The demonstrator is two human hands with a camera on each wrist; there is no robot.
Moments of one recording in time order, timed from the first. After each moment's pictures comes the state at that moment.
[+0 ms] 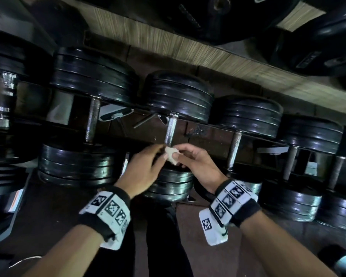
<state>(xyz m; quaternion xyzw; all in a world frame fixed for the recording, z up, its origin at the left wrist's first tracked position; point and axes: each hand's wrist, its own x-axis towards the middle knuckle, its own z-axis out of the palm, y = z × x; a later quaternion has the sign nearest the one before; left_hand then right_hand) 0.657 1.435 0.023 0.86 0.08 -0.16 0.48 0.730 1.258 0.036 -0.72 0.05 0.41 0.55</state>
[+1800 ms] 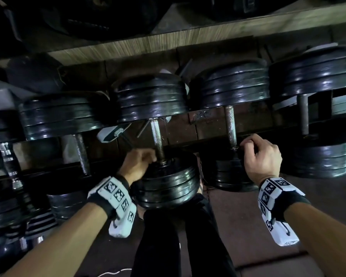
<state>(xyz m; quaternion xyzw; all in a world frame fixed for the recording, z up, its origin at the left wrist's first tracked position) 0.716 1.451 -0.035 0.84 0.11 -0.32 0.43 0.712 1.119 0.016 -0.95 0.14 0.00 0.27</state>
